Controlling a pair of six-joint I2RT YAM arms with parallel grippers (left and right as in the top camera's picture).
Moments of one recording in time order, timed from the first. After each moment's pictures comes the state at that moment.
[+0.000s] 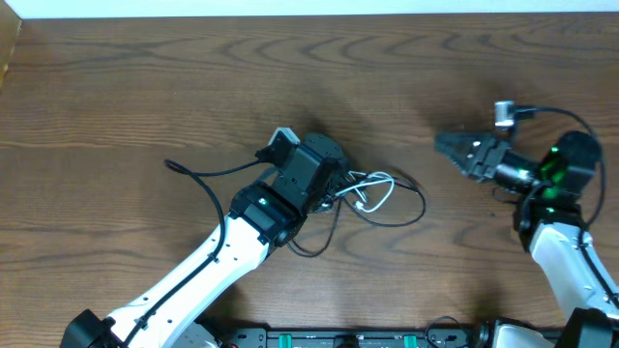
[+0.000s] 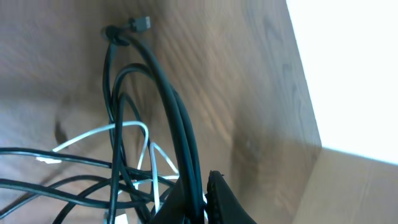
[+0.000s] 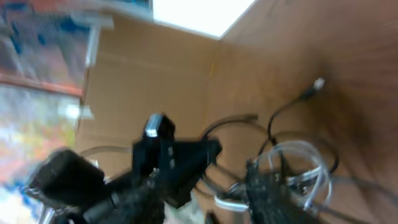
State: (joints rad) left arm -0.70 1.35 0.95 -0.37 -0.17 -1.54; right arm -0.17 1.33 0.58 0.50 -1.29 1.04
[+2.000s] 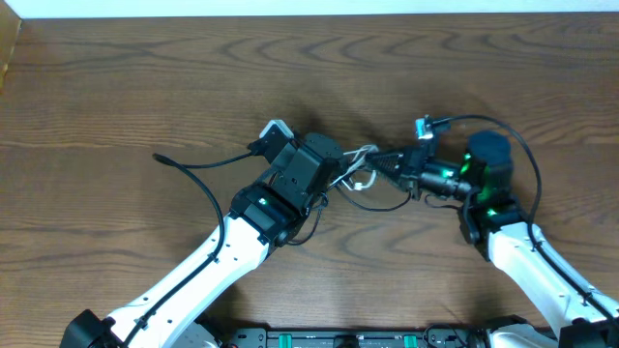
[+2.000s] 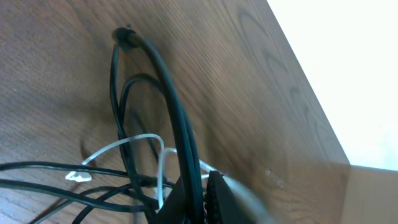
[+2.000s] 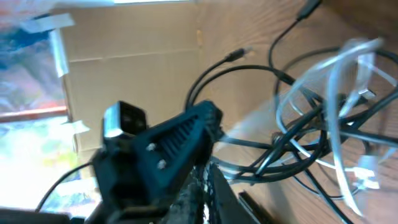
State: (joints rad) left arm -0.70 1.35 0.95 -0.37 -0.31 -1.39; right arm 0.21 1.33 0.58 0.45 -0.96 1.32
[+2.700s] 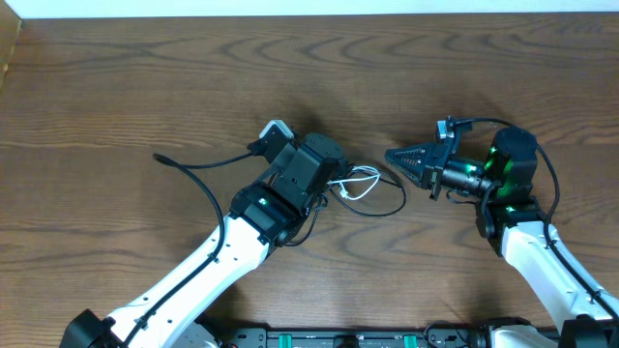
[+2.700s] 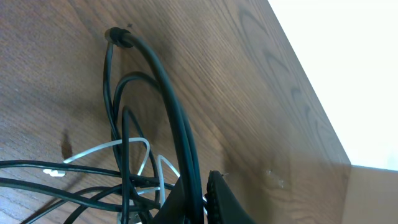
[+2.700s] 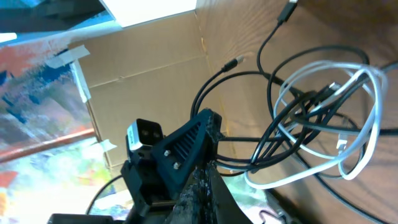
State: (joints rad) left arm -0.70 1.35 0.95 -0.37 -0.31 -1.39; right arm 0.09 1.33 0.58 0.41 -1.07 1.46
